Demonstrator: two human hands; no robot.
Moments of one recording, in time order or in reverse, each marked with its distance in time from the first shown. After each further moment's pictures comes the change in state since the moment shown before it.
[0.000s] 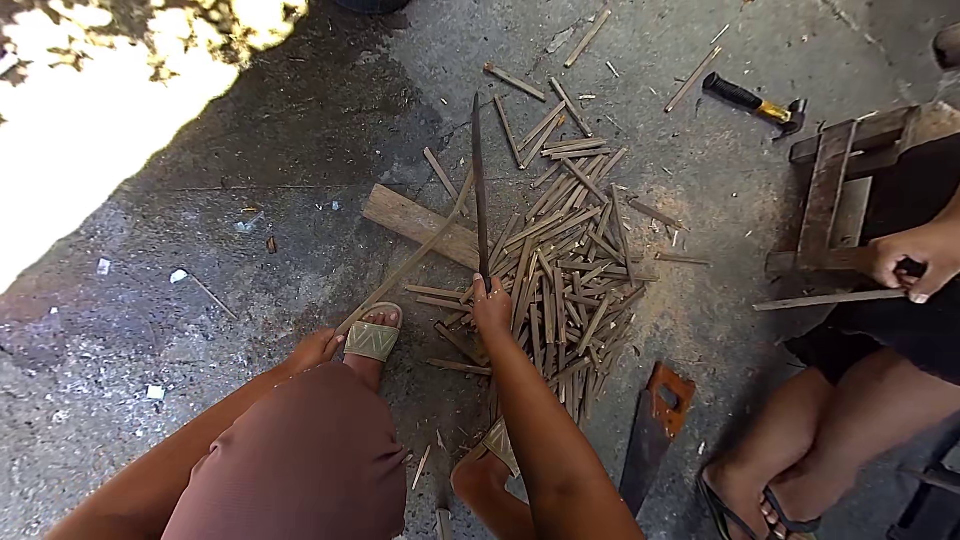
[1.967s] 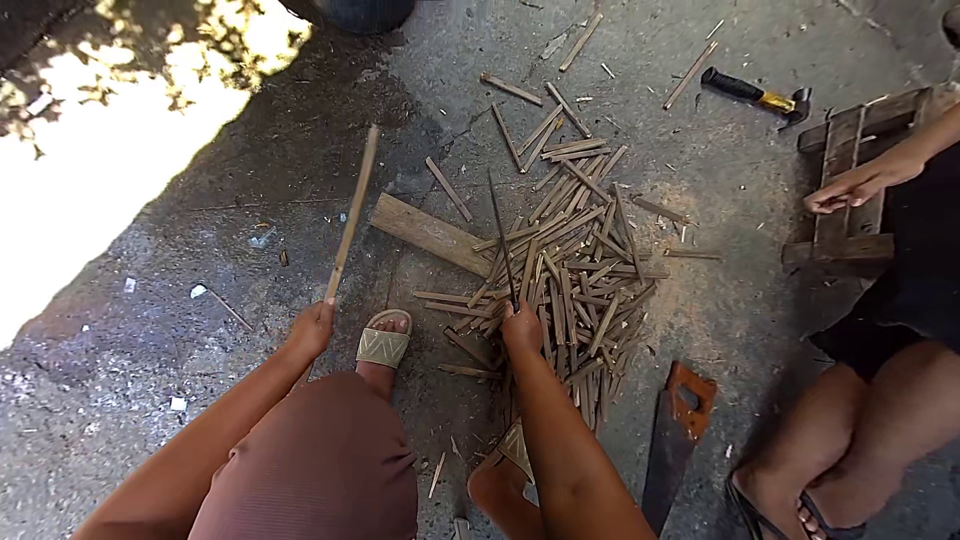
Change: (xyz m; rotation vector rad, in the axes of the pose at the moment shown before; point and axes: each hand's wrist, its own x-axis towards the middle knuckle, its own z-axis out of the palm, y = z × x) left_hand -0.005 0.035 -0.043 -0.429 0.312 -0.195; right_hand 0.013 0.045 -0.013 -0.314 -0.018 0.256
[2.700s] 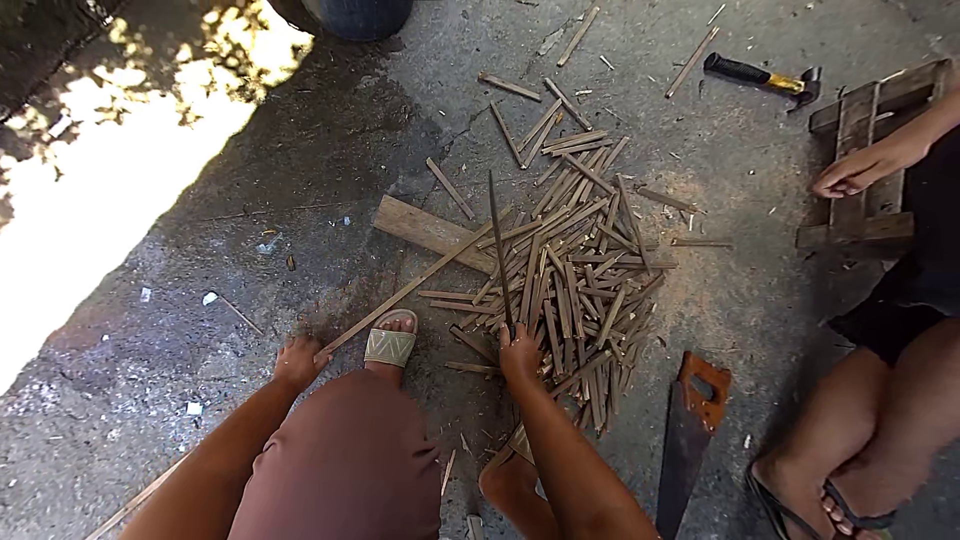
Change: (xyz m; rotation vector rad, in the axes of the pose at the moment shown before) left_hand 0.033 -0.116 -0.006 0.814 -0.072 0.065; right_hand -0.043 0.038 0.032 0.076 0.007 -0.146
